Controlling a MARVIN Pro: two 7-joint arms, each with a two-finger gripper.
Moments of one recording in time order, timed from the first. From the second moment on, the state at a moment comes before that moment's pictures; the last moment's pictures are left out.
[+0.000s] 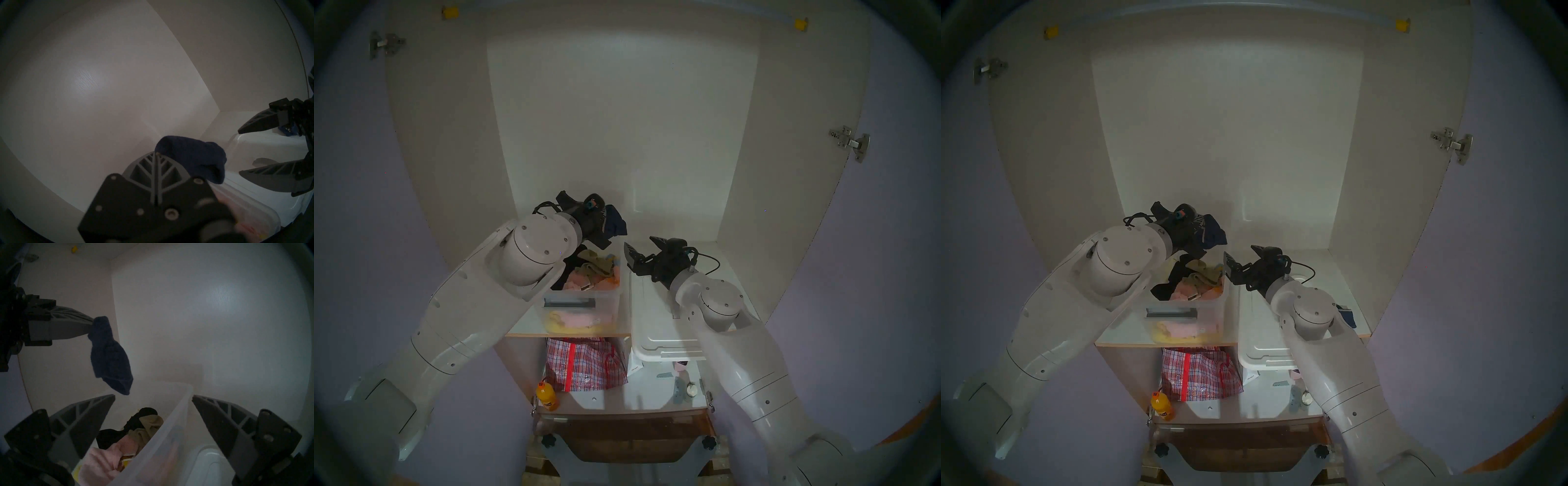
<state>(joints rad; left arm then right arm) 1.05 -0.98 -1.01 -1.87 -0.03 0.61 -0.11 -1.32 -1.43 1.25 -1.53 0.34 0.12 0.25</state>
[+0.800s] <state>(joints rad) 1.08 -0.97 -1.00 -1.95 -0.04 0.65 -0.10 -1.16 -1.57 1.22 -1.29 0.29 0.00 0.13</state>
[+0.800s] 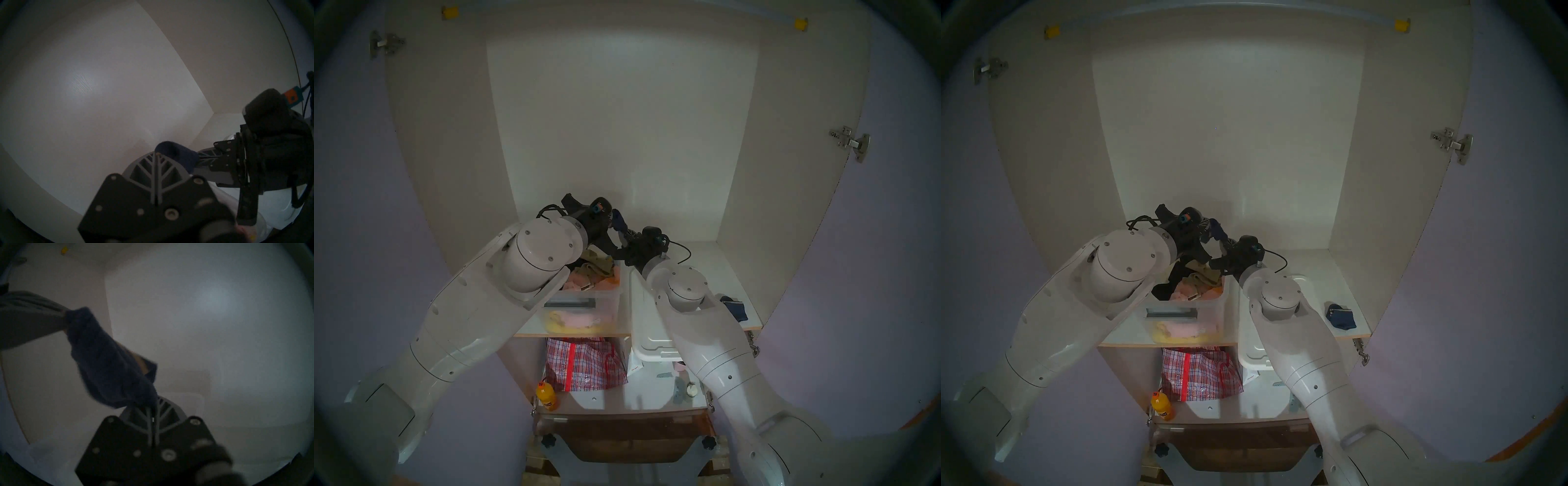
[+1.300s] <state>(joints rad) 1.09 -0.99 -1.01 -1.92 -0.05 0.62 -0.08 -1.15 -1.58 1.26 -1.27 0.26 -0.07 0.06</state>
